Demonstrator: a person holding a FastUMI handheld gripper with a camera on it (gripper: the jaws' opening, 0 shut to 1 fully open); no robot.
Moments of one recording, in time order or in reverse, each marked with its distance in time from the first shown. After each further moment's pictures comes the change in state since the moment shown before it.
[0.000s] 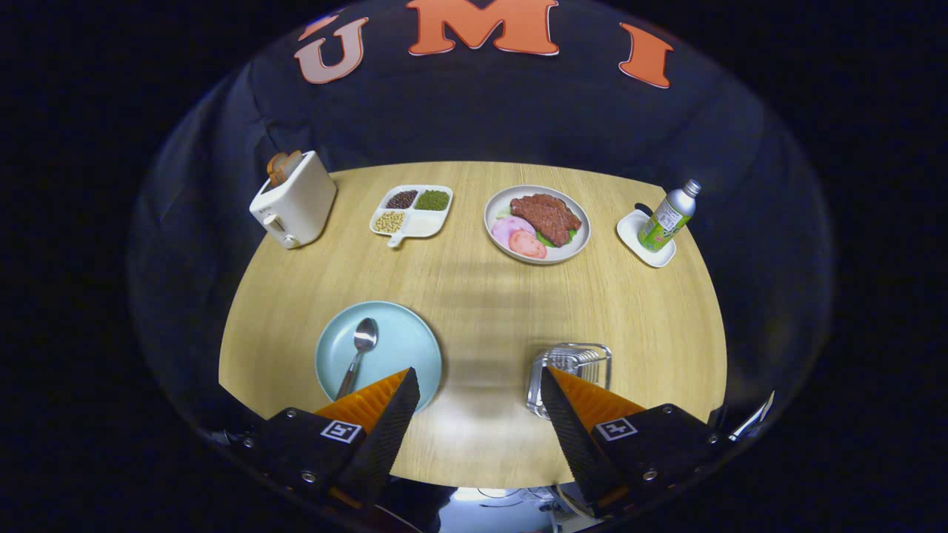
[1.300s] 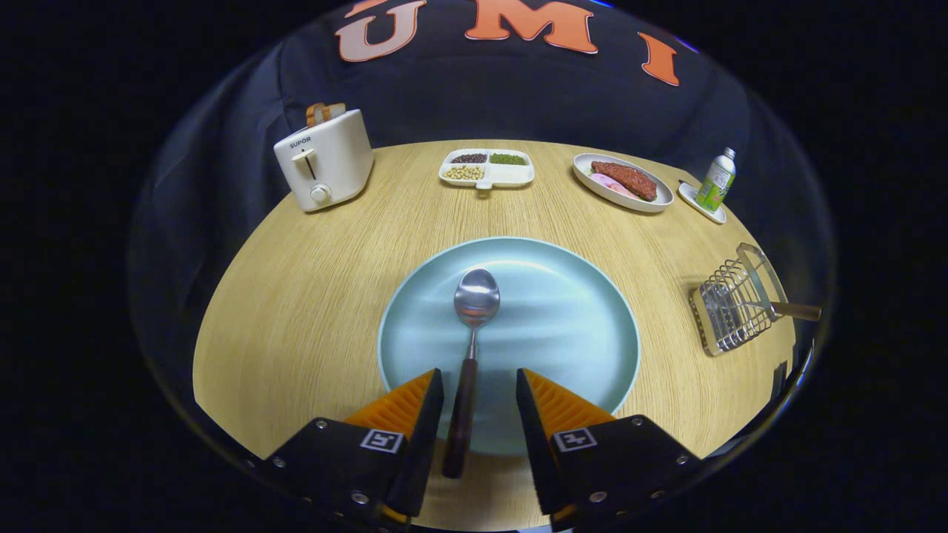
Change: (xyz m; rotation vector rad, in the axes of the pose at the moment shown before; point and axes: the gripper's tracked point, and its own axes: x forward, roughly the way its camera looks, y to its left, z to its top) arm 0.114 0.152 -0.105 0.041 -0.062 -0.050
